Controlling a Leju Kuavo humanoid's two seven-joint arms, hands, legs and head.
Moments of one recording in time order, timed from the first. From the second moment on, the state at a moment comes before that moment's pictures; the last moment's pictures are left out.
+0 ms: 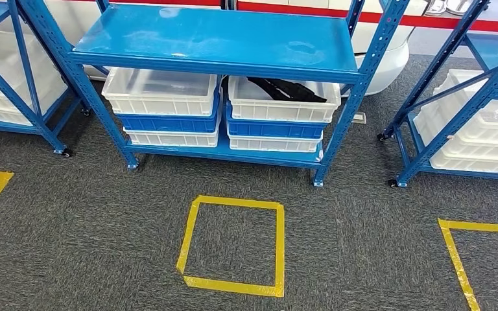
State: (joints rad) left arm -0.05 -0.14 1.07 -0.20 -1.24 0.26 -0.42; right arm -0.01 0.10 0.04 -0.17 0.33 -0.28 0.07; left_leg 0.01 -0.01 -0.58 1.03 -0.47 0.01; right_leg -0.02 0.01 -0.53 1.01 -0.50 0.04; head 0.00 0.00
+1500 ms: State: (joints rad) left arm -0.05 -0.15 1.07 -0.20 -1.25 0.26 -0.41; right arm 0.00 0.10 0.04 -0.17 0.33 -0.28 0.09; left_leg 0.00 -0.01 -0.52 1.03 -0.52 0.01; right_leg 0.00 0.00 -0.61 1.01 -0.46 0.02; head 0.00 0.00
